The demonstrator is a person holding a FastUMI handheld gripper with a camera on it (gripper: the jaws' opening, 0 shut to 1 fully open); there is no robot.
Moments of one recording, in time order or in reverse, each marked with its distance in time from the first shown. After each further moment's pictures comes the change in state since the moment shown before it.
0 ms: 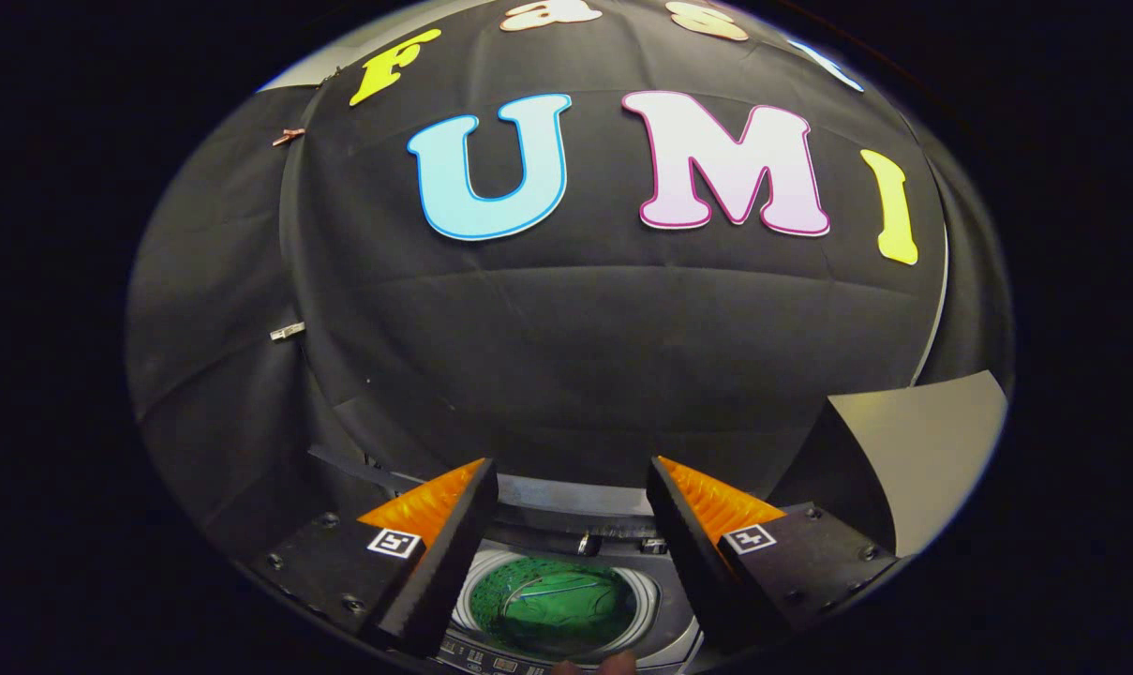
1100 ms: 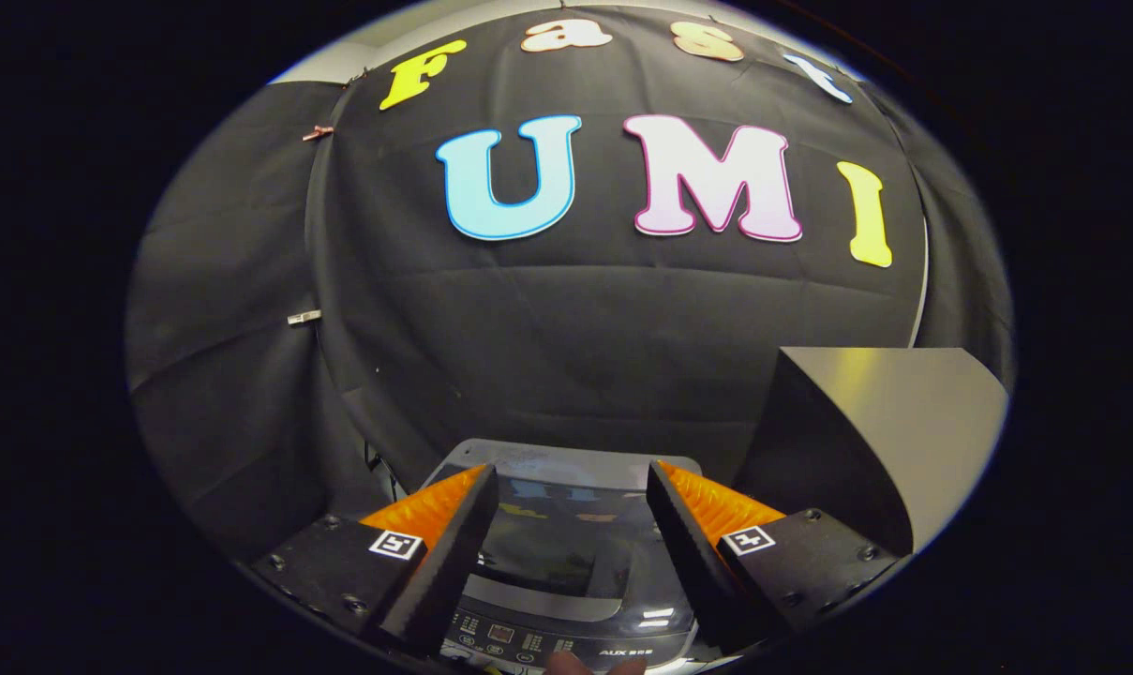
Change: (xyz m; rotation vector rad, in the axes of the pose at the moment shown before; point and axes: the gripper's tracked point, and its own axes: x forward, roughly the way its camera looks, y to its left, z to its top) arm -0.077 -0.002 -0.037 -0.024 -0.100 -0.027
